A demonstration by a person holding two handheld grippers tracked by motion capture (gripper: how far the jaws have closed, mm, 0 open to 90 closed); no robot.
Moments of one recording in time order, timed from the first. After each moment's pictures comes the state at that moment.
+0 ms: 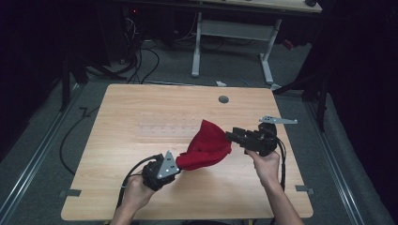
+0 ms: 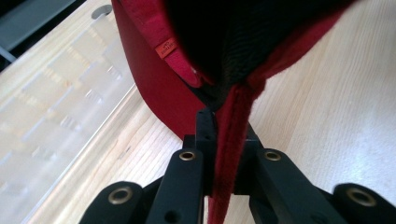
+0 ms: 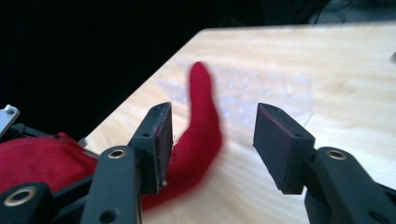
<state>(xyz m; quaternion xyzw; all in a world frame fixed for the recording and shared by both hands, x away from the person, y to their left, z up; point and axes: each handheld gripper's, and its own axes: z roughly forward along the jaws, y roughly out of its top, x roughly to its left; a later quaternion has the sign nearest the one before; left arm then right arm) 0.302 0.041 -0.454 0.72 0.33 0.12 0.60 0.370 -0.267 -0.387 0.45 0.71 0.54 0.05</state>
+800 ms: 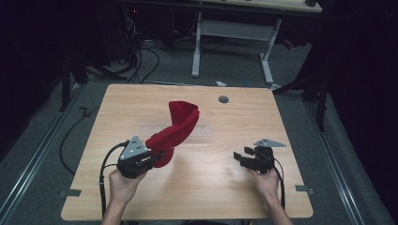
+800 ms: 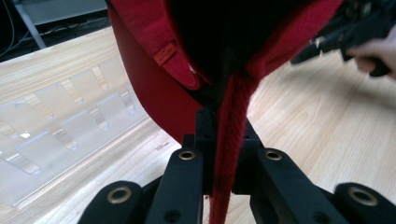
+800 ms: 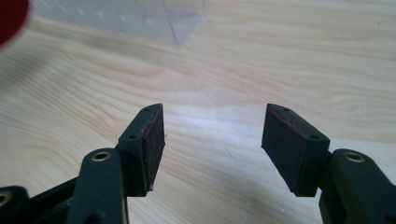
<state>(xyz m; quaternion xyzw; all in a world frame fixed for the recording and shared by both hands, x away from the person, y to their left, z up) 0.332 0.096 -0.429 0.60 0.44 0.09 0.66 0.363 -0.289 -0.499 0.51 0.74 0.40 0.16</state>
